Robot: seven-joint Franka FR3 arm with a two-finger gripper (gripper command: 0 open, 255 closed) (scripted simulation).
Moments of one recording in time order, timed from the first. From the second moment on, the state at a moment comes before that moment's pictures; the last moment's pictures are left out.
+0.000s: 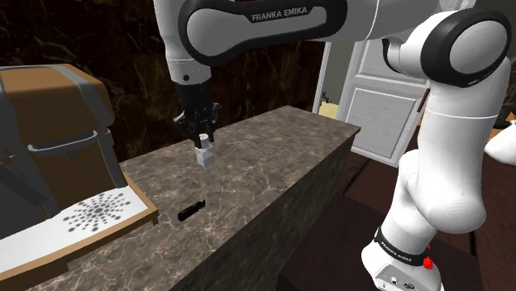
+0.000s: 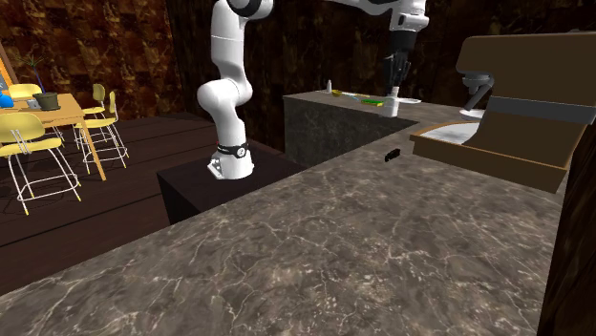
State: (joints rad) arm 0.38 0.16 0.19 -1.60 -0.13 1.68 0.63
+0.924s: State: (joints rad) arm 0.61 0.55 0.26 -1.05 -0.21 1.49 0.88
